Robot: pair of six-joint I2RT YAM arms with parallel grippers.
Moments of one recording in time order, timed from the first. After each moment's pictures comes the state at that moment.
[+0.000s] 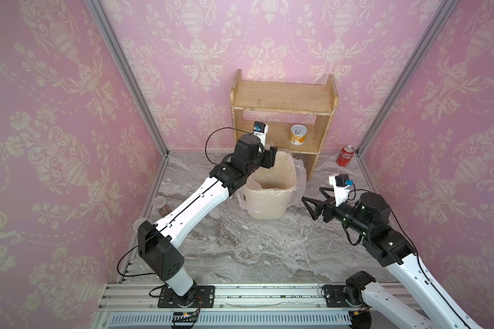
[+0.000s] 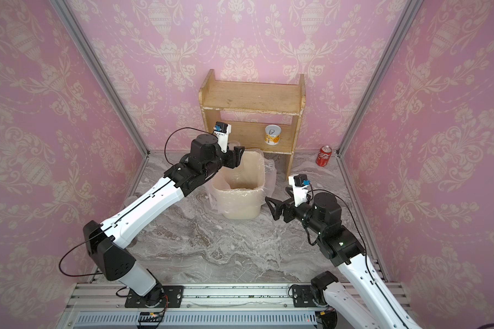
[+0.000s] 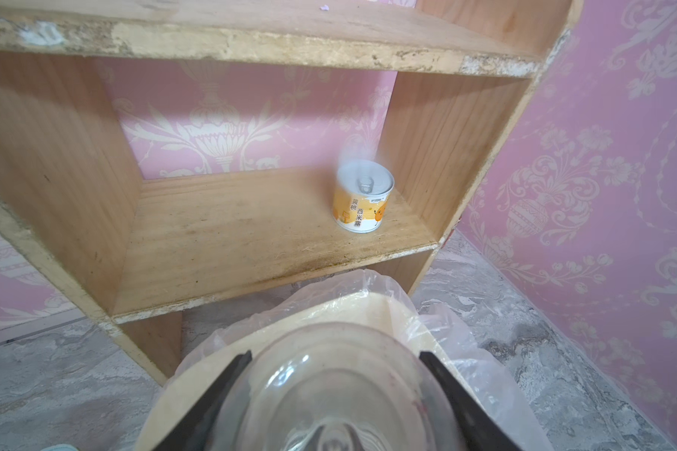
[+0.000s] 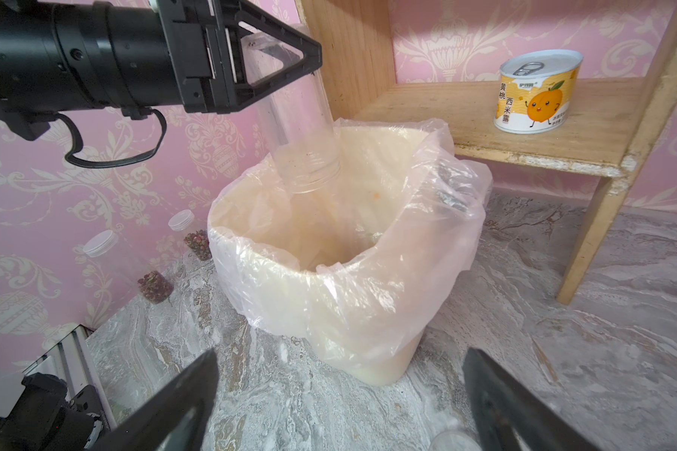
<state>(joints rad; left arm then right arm) -0.67 1.63 1.66 -0.33 -0.15 -0.19 0.39 0.72 0.79 -0.30 -0.25 0.20</state>
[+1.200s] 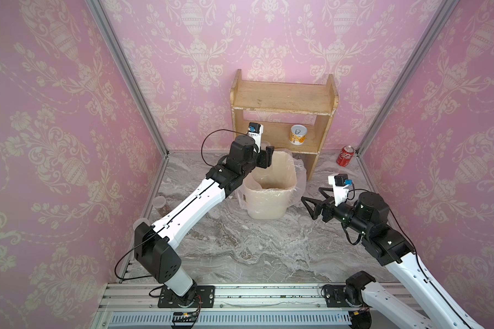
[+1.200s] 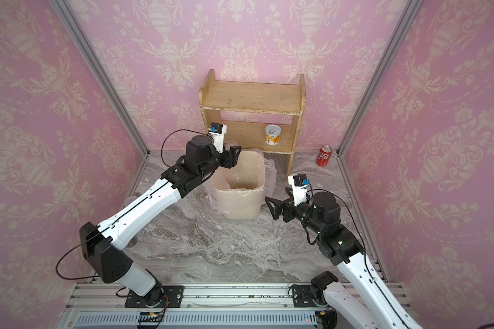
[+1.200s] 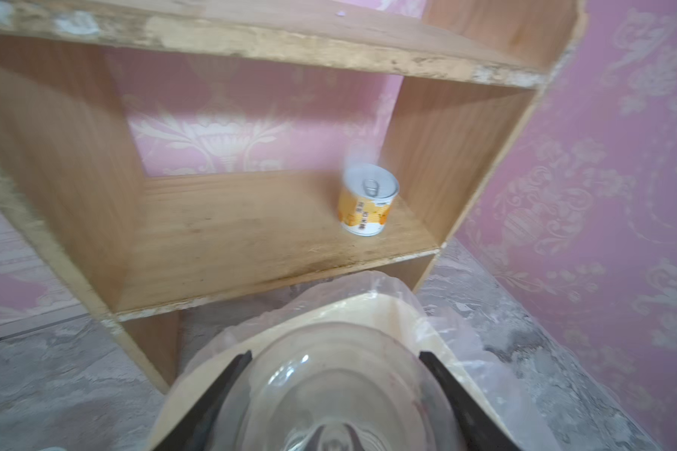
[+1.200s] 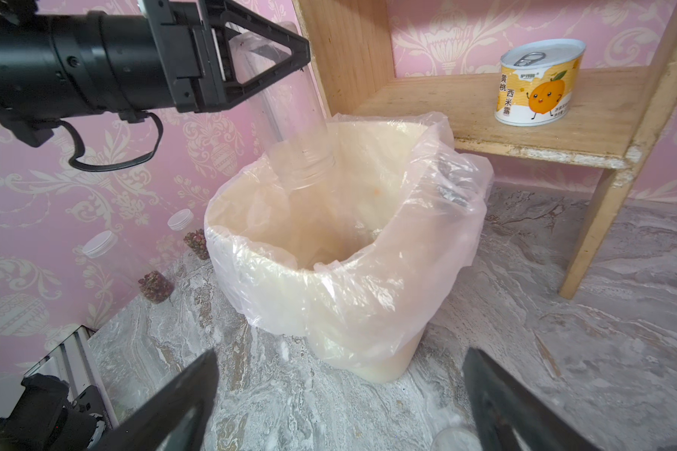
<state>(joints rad) -0.61 1.60 1.59 -0.26 -0.14 -0.22 0.39 0.73 0.79 -0.30 -0.25 0.21</state>
